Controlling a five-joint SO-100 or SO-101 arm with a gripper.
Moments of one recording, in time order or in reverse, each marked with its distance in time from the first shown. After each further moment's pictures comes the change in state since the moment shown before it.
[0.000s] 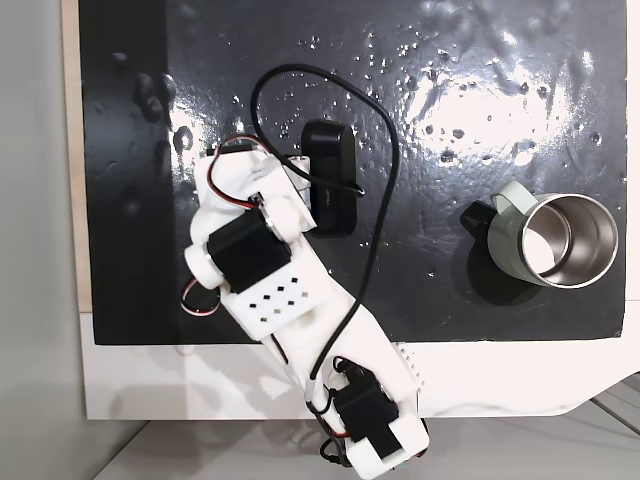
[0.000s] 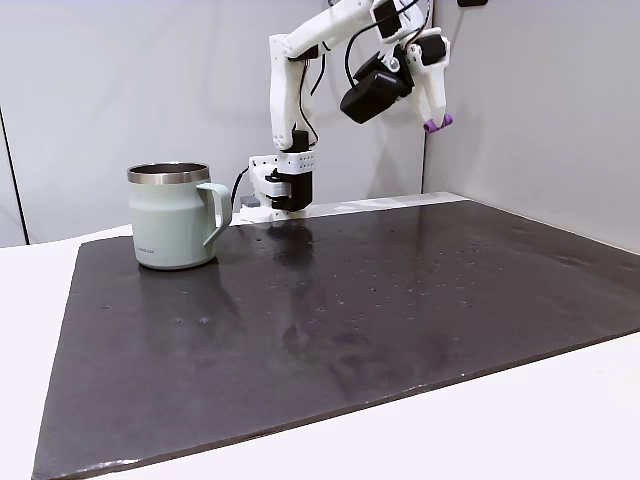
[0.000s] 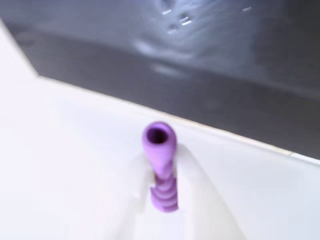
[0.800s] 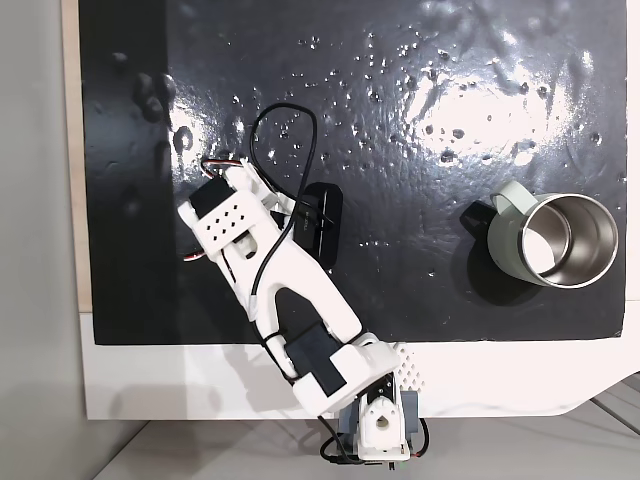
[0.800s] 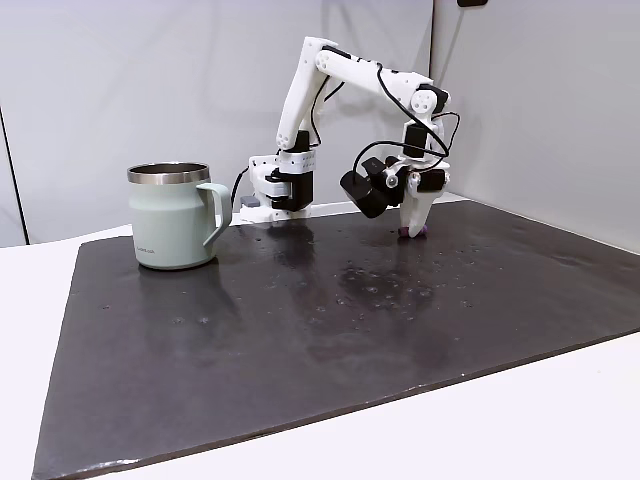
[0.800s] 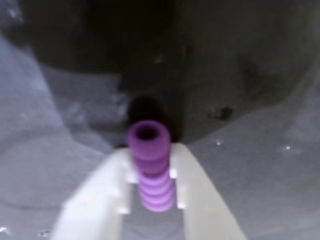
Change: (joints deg) arm -6.3 -24.0 23.8 -15.1 16.0
